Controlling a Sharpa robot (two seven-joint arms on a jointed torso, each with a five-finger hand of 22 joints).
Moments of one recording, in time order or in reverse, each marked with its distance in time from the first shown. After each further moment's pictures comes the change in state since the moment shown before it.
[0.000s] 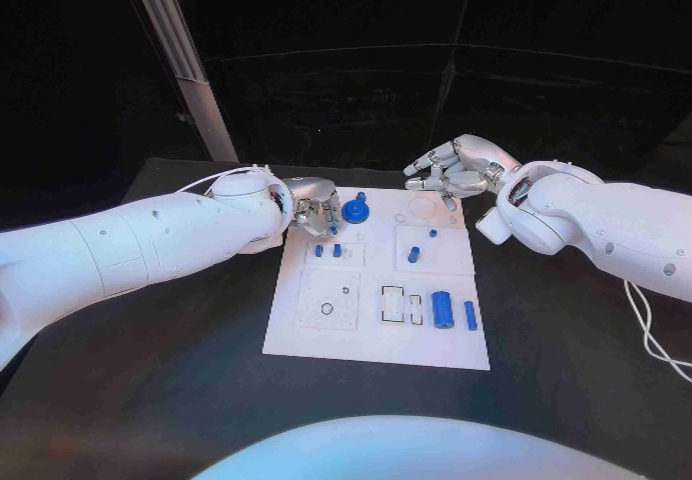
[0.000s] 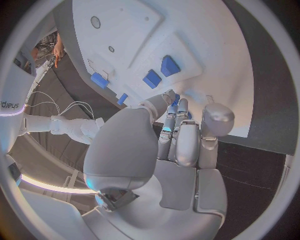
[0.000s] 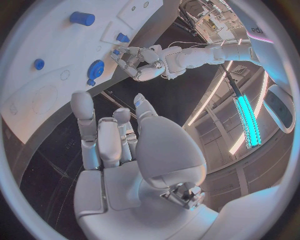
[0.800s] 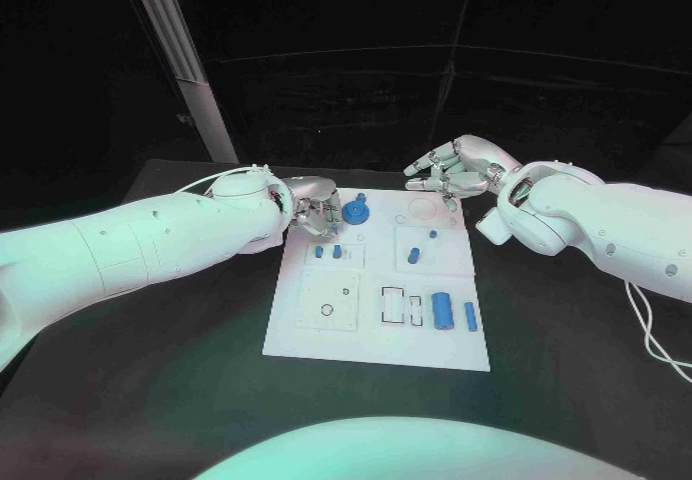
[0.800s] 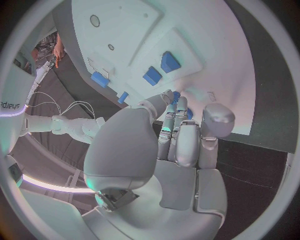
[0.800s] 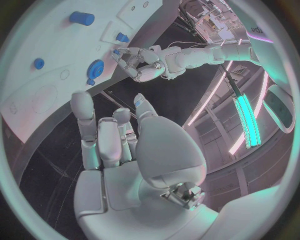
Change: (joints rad) left arm 0.002 0.002 0.001 -0.005 -0.001 -0.011 0.018; left_hand 0.039 0.039 0.002 0.007 -0.001 0.042 -0.020 0.051 0.018 0.055 -0.025 0.056 0.003 0.000 0.000 0.004 0.024 0.000 0.005 -0.005 0.010 0.005; right arm 0.002 -0.003 0.000 0.005 0.000 -0.002 0.000; right_hand 0.000 0.000 0.000 0.000 -0.004 0.000 0.000 0.000 0.000 0.000 0.000 0.000 0.000 0.000 0.000 0.000 0.000 0.000 0.000 0.000 0.000 0.002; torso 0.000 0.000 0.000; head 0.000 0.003
